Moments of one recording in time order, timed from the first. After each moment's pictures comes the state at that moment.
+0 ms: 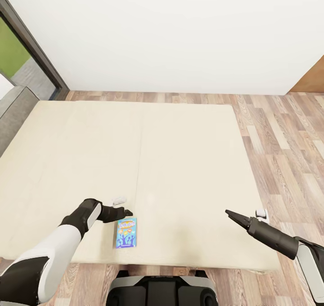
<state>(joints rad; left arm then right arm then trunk) -0.91 0.04 0.12 -0.39 0.02 0.73 -0.38 -0.27 -0.22 -0.37 -1.37 -0.52 0.91 1.00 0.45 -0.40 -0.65</state>
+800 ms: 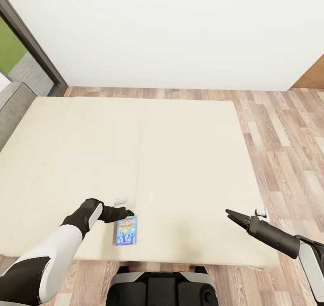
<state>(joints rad) -0.91 0.03 0.12 -0.39 0.01 0.74 -0.38 -0.27 -0.22 -0.38 -1.40 -0.53 0.98 1.01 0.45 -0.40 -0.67</state>
